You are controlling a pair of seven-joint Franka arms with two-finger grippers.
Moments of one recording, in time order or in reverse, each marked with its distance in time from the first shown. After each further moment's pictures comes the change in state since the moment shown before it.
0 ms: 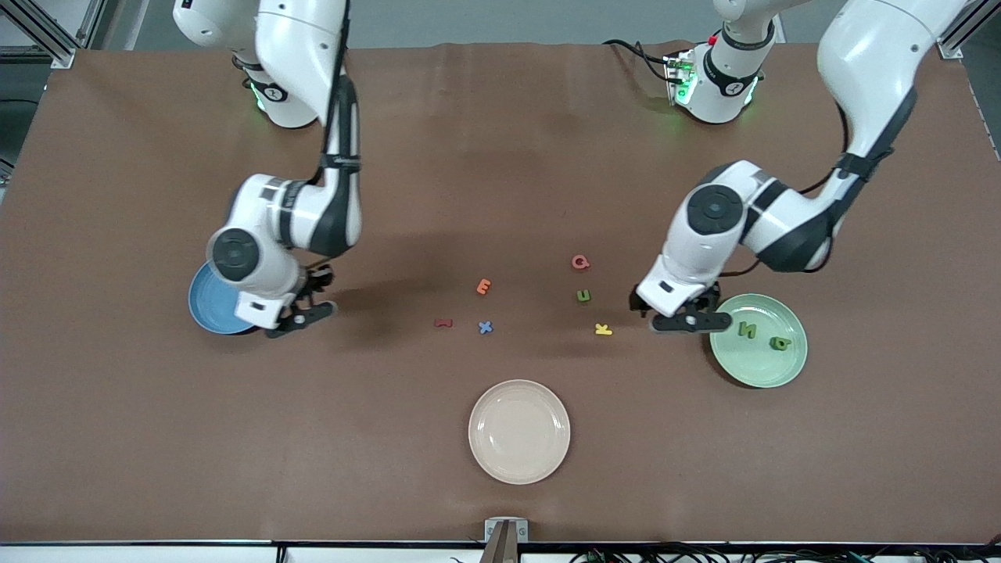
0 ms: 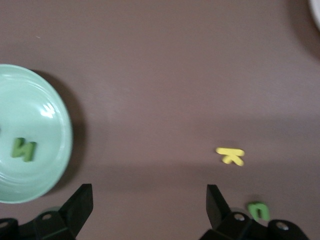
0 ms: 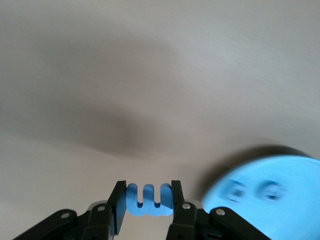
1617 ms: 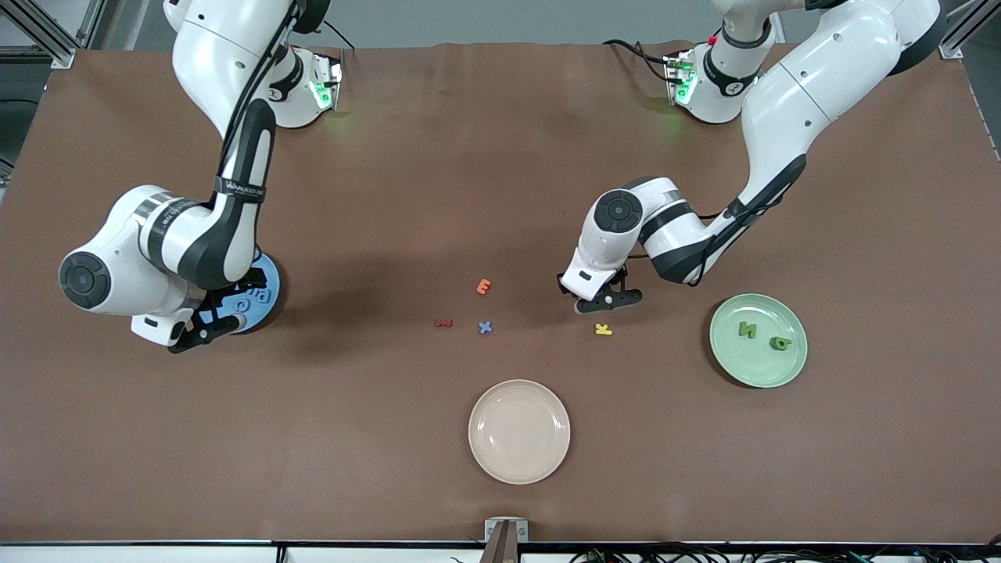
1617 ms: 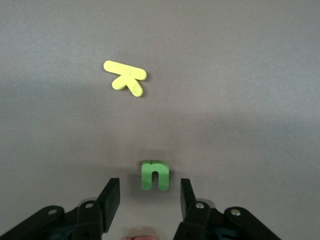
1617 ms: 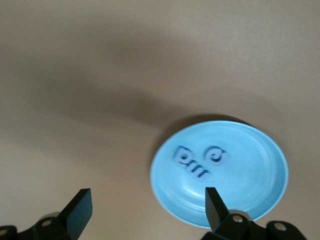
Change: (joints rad) left arm -0.180 0.234 0.039 0.003 0.109 0.124 -0.420; right arm -0.207 0.000 -0.047 0.224 0.003 -0.295 0.031
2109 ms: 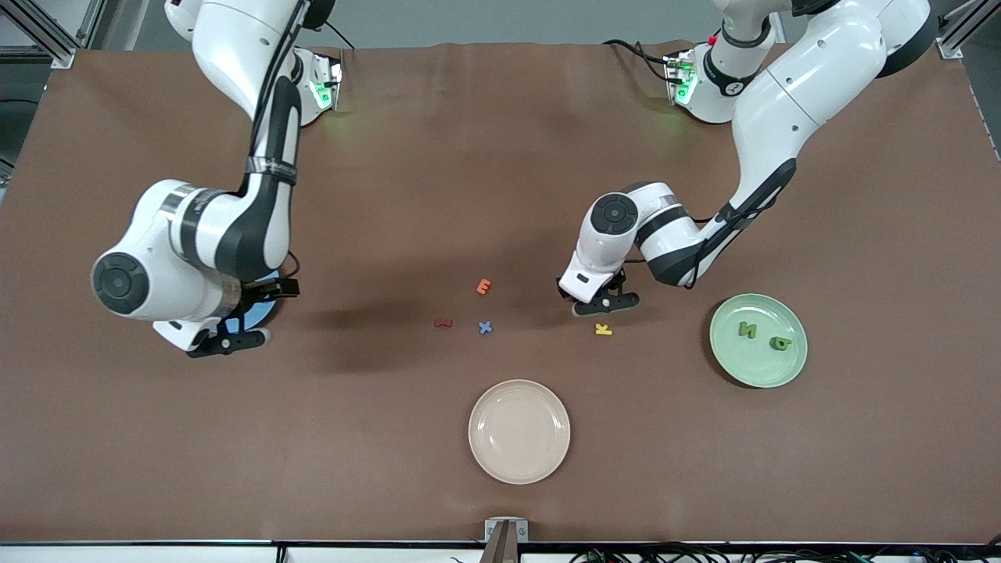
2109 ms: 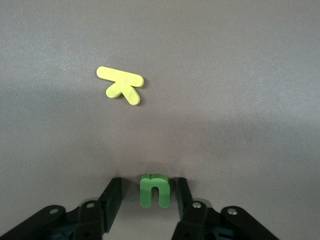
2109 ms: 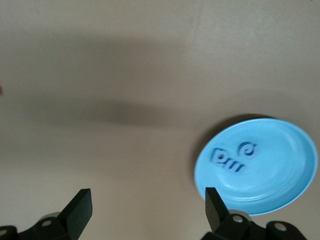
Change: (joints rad) left arm -0.063 0.000 0.078 0.005 0.014 0.048 0.002; right arm 0.060 0.000 0.008 0.120 0.003 -0.058 0.378
